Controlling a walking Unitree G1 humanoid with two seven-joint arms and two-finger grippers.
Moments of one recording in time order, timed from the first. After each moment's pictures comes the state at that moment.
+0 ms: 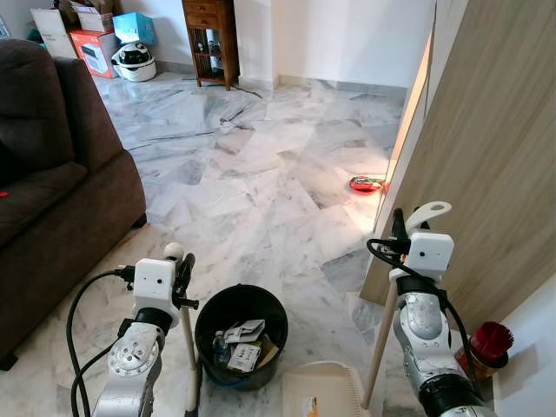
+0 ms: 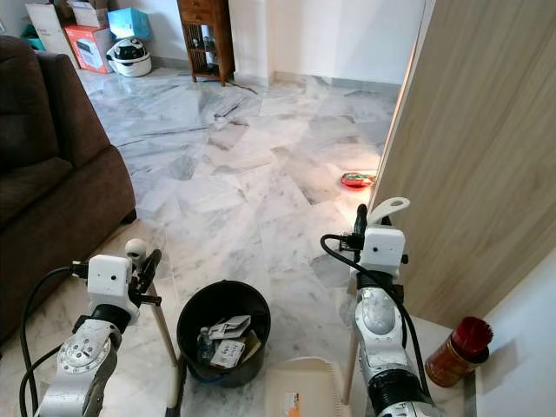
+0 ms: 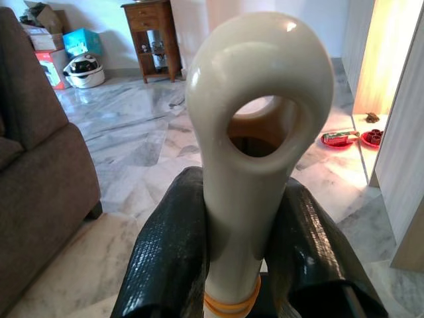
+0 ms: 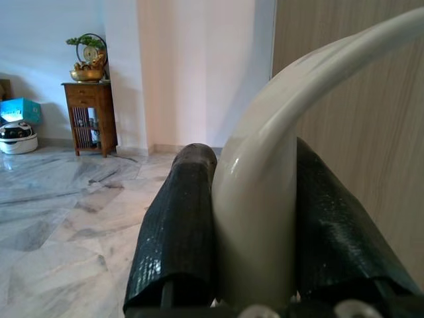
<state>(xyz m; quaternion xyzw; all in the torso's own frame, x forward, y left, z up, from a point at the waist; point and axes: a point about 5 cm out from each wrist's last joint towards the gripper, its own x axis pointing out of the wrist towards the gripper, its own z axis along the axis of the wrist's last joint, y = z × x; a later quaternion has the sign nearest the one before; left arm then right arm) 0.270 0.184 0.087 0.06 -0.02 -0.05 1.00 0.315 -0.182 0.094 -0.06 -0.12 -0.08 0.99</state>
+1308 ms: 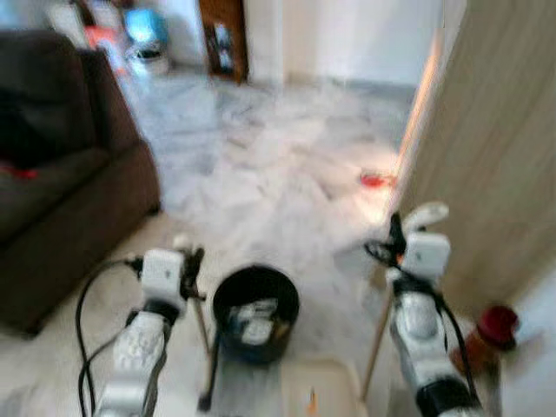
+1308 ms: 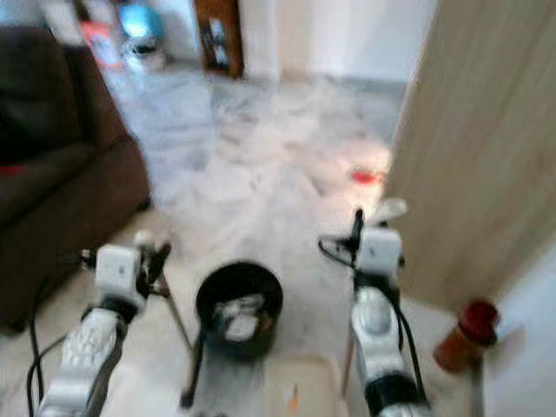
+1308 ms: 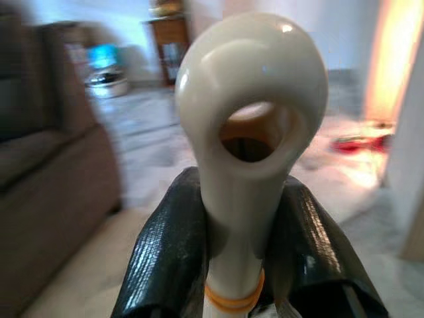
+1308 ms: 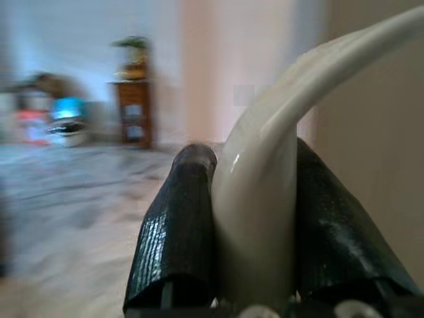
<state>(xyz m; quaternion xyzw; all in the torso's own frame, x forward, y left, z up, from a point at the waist) 0.276 0.175 0.101 0.06 -0.05 -0.07 0.99 0.318 -0.178 0.097 -0.06 -0.13 -0.08 0.99</state>
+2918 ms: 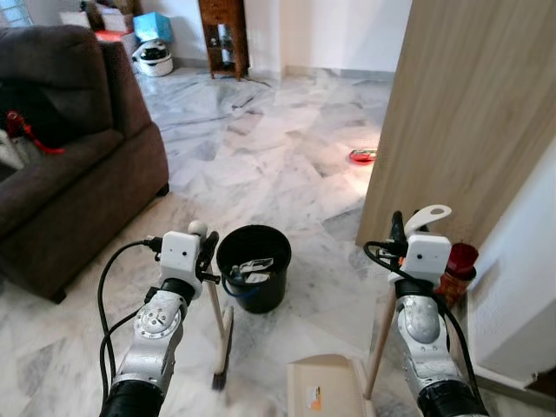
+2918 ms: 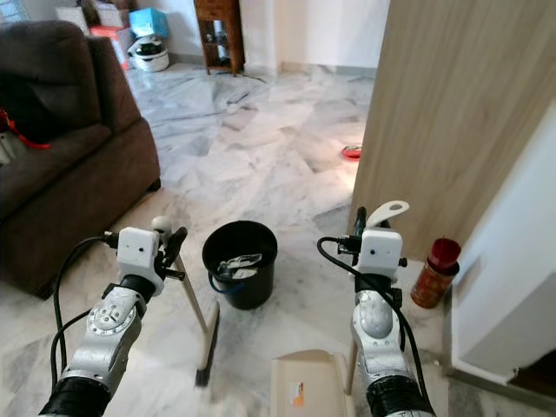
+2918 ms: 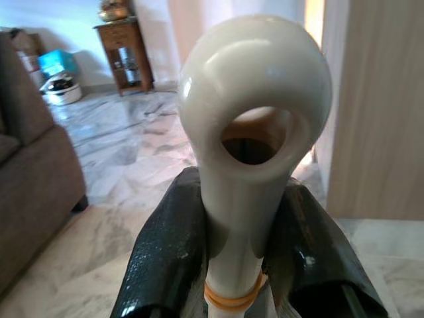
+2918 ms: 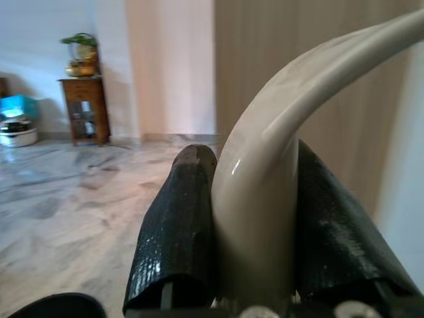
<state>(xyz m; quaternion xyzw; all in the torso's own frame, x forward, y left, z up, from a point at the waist) 0.313 0.161 0.096 0.06 -0.05 -0.08 0.99 0.311 -0.181 0.093 -0.07 -0.11 -0.09 0.99</state>
